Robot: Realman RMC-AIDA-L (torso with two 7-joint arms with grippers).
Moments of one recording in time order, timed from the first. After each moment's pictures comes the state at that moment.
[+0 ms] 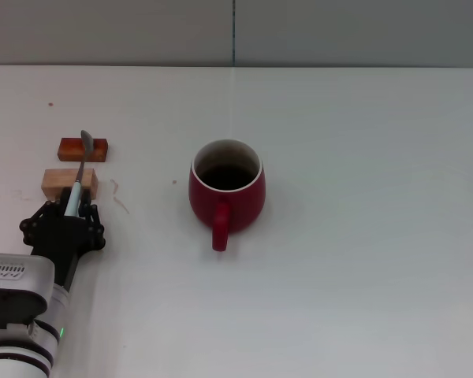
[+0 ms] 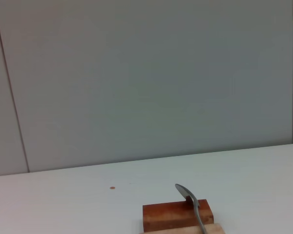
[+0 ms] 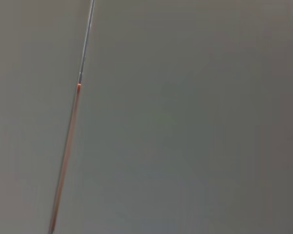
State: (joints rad) left arm -0.37 -2.08 0.14 -0.59 1.07 1.27 0.44; right arm 0.45 1.99 0.69 -0.18 -1.76 -1.45 0.25
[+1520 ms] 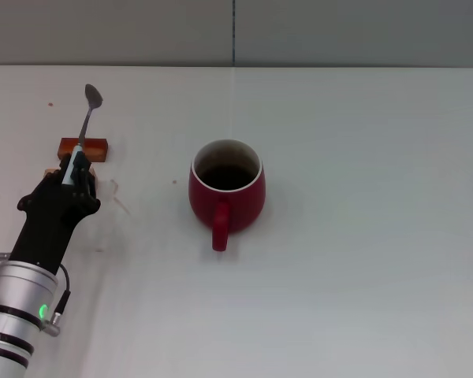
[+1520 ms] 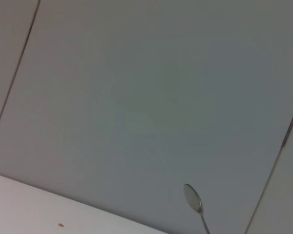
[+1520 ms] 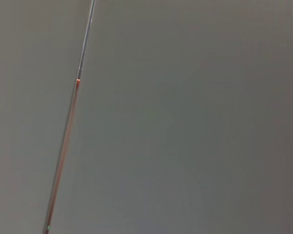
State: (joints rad) left arm -0.35 -2.06 0.13 -0.50 1.30 1.39 -0.19; right arm 0.45 1.99 0.69 -0.18 -1.76 -1.45 0.23
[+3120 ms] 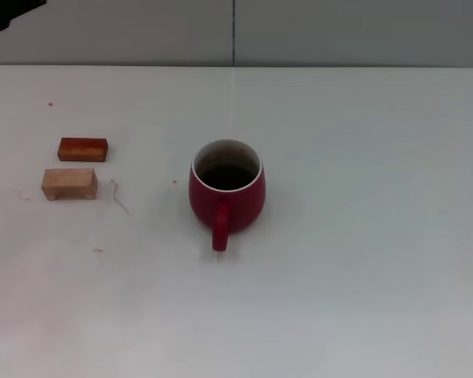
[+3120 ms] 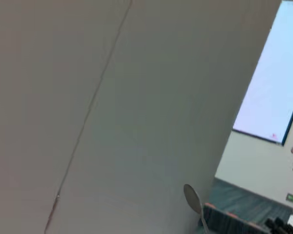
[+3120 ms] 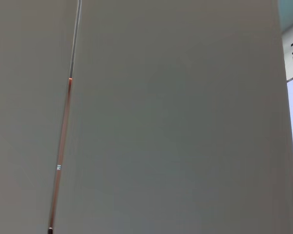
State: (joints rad) left arm -0.51 -1.94 0.56 0.88 1.67 1.74 -1.80; right arm 0.44 2.06 0.70 -0.17 -1.71 -1.45 0.21
